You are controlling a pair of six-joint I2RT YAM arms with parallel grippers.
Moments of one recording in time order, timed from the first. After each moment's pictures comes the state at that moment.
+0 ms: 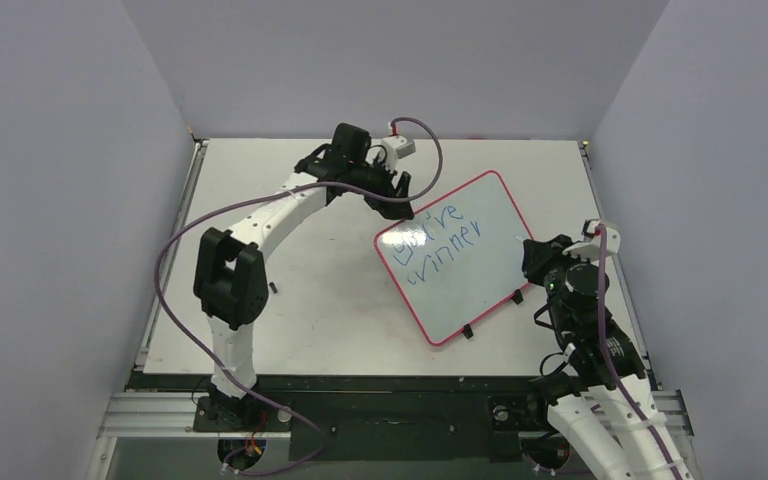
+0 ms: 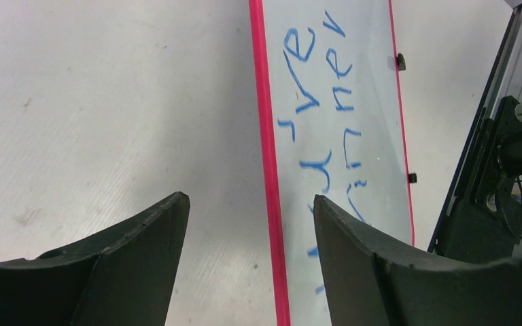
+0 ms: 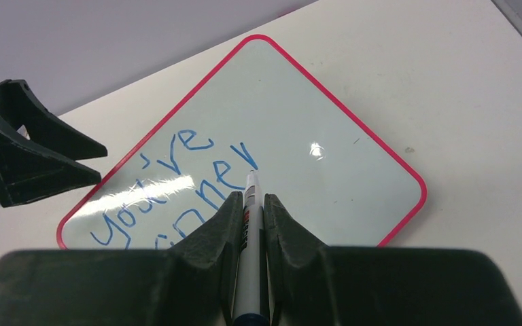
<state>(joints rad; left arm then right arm) -0.53 2.02 1.82 -0.56 0.65 0.07 0.31 0.51 0.66 -0.36 0.32 0.49</state>
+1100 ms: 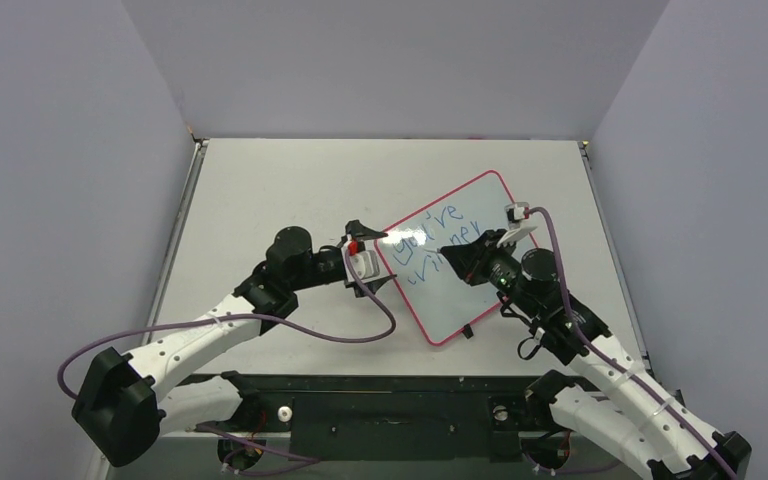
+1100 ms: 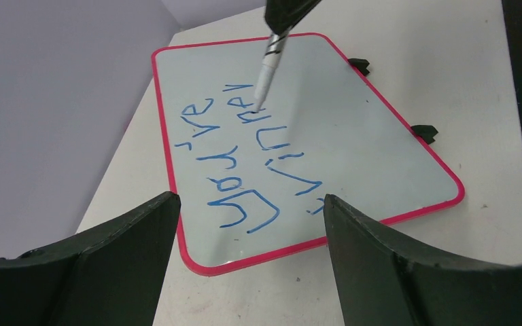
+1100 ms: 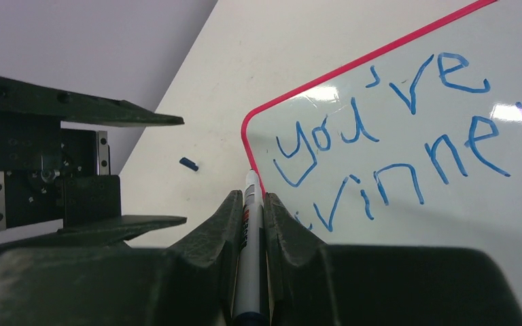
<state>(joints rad) -0.70 1.12 0.72 0.30 0.54 0.48 0.59 0.72 0.65 -0.09 -0.06 0.58</state>
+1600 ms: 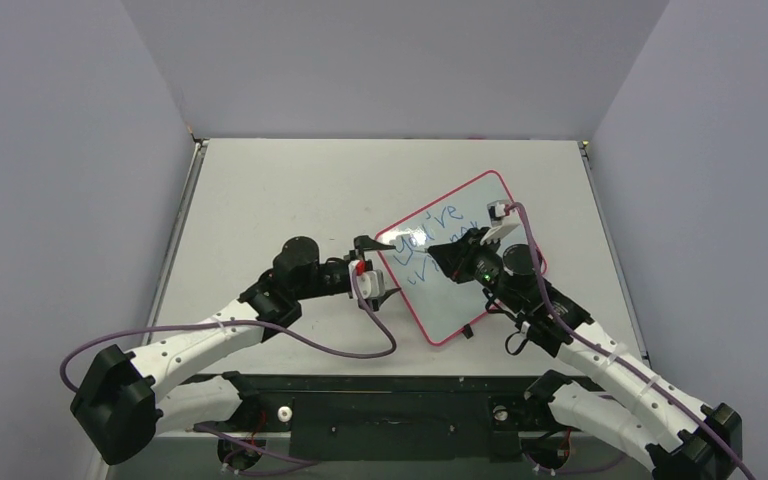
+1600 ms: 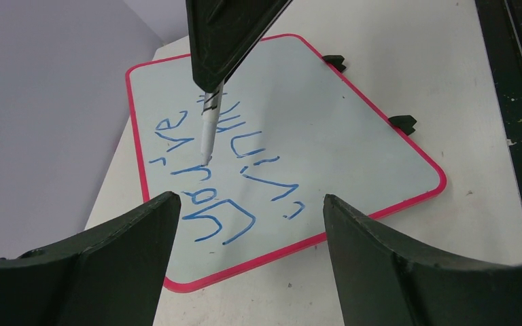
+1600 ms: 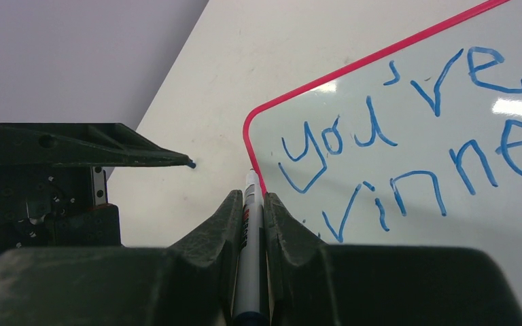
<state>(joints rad) -0.76 1.12 0.66 0.31 0.55 0.57 0.66 0.83 0.65 0.00 -0.01 0.58</state>
